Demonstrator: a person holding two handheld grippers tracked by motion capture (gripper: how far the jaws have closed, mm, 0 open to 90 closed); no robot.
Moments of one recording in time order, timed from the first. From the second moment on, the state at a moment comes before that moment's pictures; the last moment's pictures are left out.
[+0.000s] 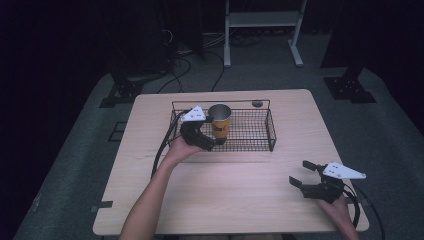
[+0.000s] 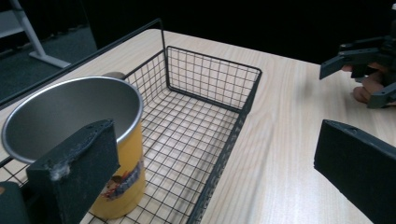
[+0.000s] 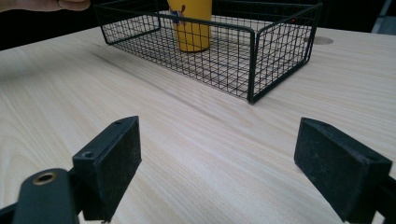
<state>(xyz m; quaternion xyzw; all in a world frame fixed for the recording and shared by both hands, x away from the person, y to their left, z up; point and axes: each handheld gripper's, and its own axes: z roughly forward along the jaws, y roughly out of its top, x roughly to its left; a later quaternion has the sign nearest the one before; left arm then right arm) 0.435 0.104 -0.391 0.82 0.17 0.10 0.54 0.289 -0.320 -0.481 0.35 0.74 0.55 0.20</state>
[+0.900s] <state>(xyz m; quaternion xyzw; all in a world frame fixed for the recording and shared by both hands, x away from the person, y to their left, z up) 0.405 0.106 -0.398 0.82 0.15 0.09 0.55 0.289 -0.320 -0.481 0.35 0.74 0.55 0.20</state>
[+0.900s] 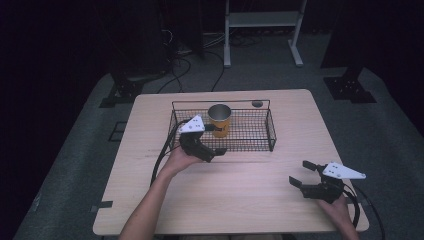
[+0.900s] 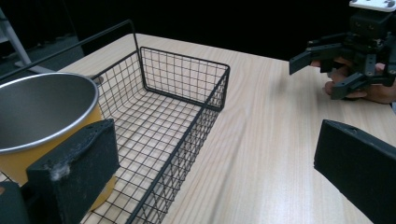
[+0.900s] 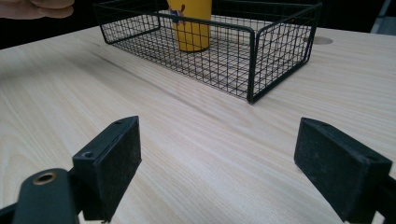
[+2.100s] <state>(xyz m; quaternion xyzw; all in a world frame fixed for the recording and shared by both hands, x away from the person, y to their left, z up) 0.363 0.112 -0.415 0.81 0.14 0.08 0.56 0.289 -0.320 -0.481 0.35 0.74 0.54 0.20</state>
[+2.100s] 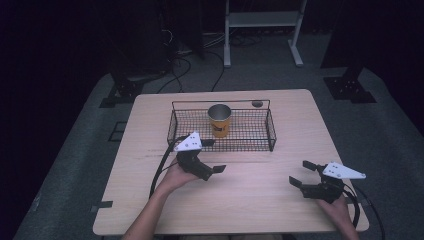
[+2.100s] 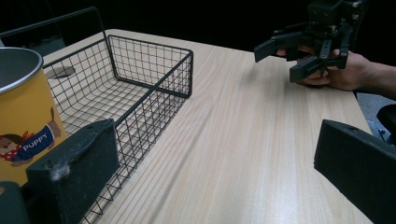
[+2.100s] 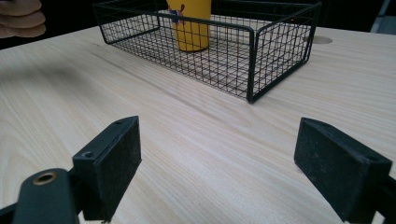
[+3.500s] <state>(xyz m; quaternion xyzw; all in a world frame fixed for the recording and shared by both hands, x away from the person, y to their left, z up) 0.322 0.127 -0.434 0.80 0.15 0.08 0.57 0.289 -0.320 -0.481 0.35 0.74 0.54 0.20</state>
